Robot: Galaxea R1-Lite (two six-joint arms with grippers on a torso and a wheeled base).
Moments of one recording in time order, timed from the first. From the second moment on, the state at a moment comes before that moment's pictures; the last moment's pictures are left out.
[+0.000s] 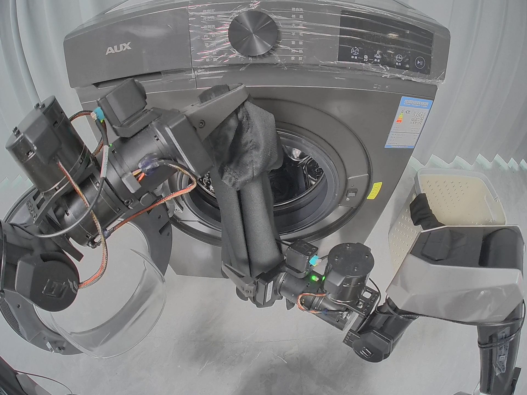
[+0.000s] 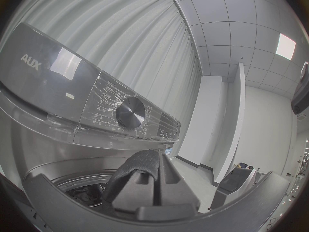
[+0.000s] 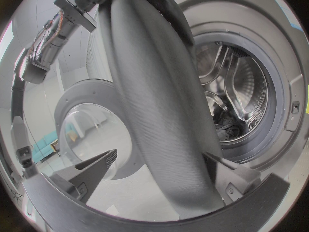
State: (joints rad) left arm -0.59 1.62 -0.82 -1.20 -0.30 -0.24; right arm 0.80 2.33 -0.83 -1.52 0.04 0.11
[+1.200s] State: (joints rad) left arm -0.48 1.68 -0.35 -1.19 -0.30 -0.14; right arm 0.63 2.25 -0.90 -1.50 0.03 0.10
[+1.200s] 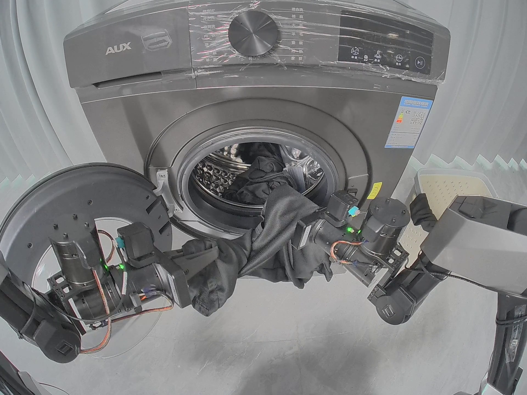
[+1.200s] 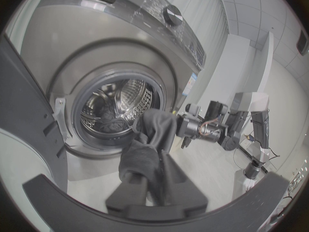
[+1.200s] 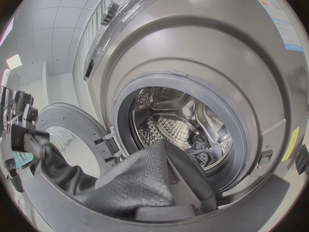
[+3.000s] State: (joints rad) left arm -0.52 2.27 -0.65 -1.55 -0.26 -0.15; right arm 0.81 2.05 -0.79 -1.50 0.00 0.12
